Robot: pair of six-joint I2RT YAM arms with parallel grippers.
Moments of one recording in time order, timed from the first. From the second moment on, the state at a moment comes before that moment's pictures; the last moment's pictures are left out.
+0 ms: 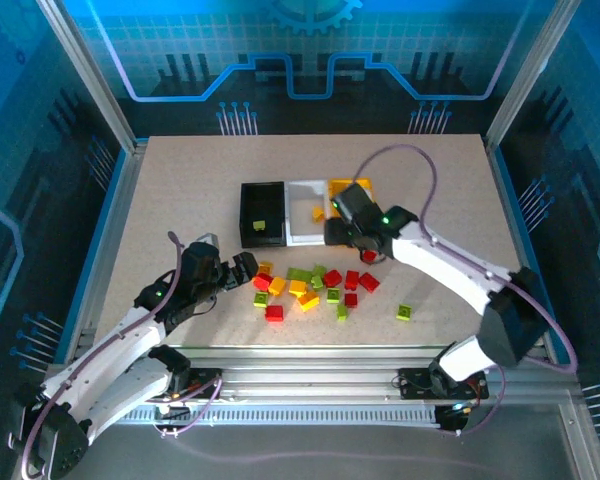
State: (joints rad) left arm -0.46 0.82 0.53 -0.45 -0.05 -0.85; right arm 0.66 1.46 1.15 -0.72 0.26 0.64
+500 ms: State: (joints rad) left arm -0.46 0.85 0.52 -0.43 -0.03 -0.85; right arm 0.51 1.66 1.00 -0.60 0.23 0.75
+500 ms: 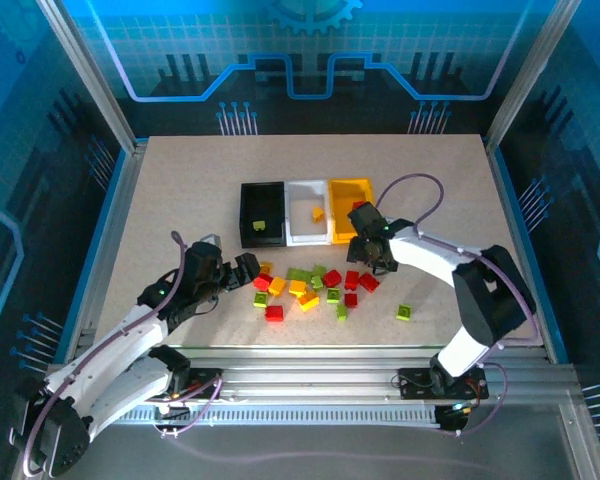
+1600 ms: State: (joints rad) left arm -0.46 0.89 0.52 -0.43 -0.02 -0.85; right arm 0.45 1.71 1.36 -0.62 0.20 0.58
